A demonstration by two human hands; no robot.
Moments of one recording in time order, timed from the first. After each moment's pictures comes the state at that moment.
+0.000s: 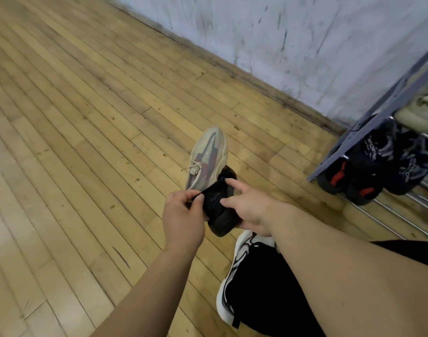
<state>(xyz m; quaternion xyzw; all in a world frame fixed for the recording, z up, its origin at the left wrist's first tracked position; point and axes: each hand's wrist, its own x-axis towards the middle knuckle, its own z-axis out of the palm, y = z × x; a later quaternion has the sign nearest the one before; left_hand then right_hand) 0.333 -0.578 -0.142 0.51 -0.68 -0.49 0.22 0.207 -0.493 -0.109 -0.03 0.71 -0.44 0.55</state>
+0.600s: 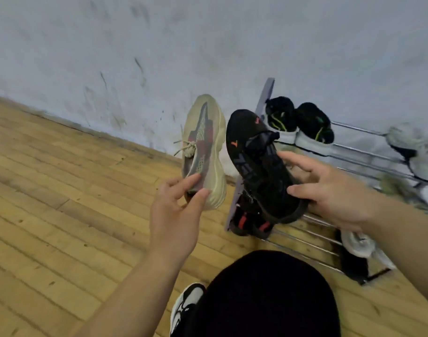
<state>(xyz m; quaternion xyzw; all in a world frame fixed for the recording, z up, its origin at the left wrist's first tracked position) 0.232 -0.469 0.057 0.19 -0.73 -0.59 0.28 0.116 -0.237 0.134 -0.16 0.76 -0.58 0.25</state>
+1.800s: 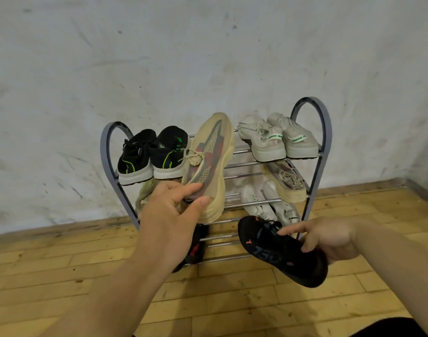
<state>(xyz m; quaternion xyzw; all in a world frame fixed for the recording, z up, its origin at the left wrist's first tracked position) 0.134 -0.267 0.127 -0.08 -0.87 -0.45 0.17 0.105 0.073 0.034 0.15 0.70 -0.58 0.40</state>
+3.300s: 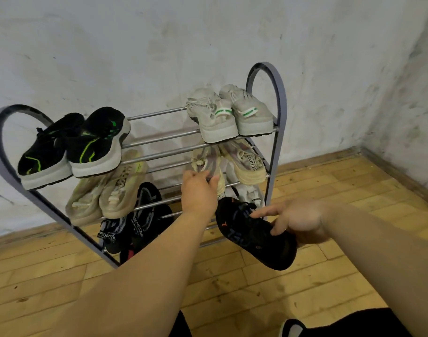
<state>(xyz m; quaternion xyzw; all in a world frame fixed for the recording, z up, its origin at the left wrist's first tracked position) -0.009 -0.101 -0.016 -0.05 -0.93 -0.37 0.03 0.101 0.108 0.009 0.18 0.70 -0.57 0.38</state>
